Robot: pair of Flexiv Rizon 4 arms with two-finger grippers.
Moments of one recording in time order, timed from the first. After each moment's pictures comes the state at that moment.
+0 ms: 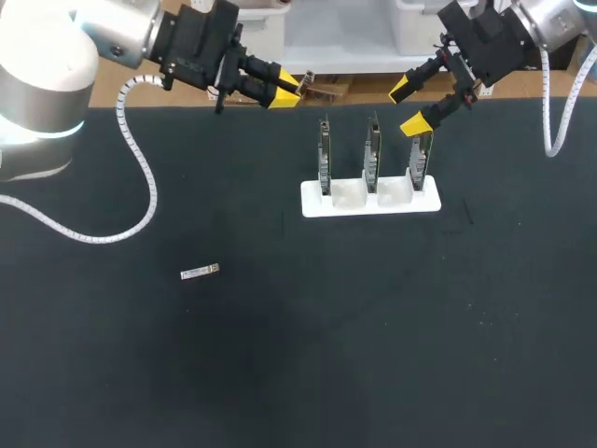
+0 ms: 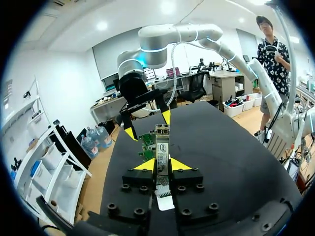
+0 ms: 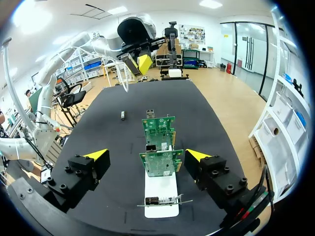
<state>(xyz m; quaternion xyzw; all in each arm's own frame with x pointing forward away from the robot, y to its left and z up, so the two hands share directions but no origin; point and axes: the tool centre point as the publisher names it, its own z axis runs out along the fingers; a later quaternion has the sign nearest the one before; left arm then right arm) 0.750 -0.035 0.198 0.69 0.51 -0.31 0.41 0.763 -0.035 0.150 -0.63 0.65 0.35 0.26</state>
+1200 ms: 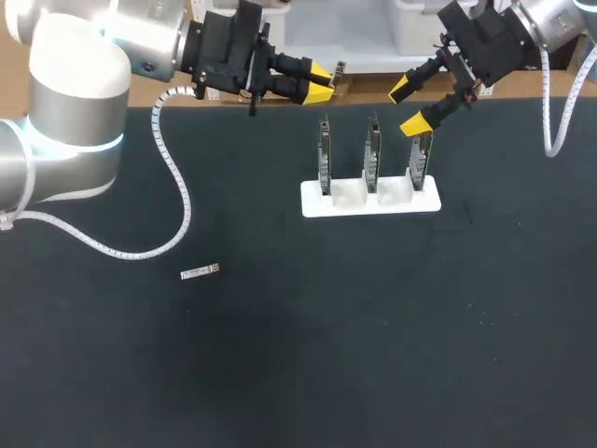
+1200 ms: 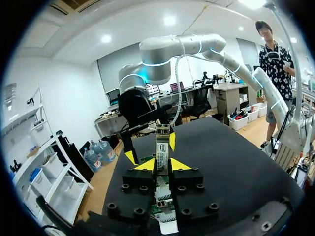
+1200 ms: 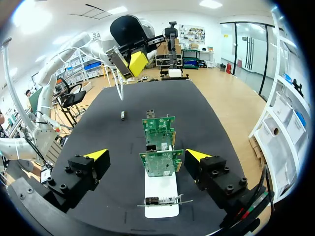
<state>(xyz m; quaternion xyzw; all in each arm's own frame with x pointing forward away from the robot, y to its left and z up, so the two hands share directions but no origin) 0.742 -0.082 0.213 0.66 0.49 -0.35 0.46 0.763 -0.035 0.150 -0.63 0.65 0.35 0.26</state>
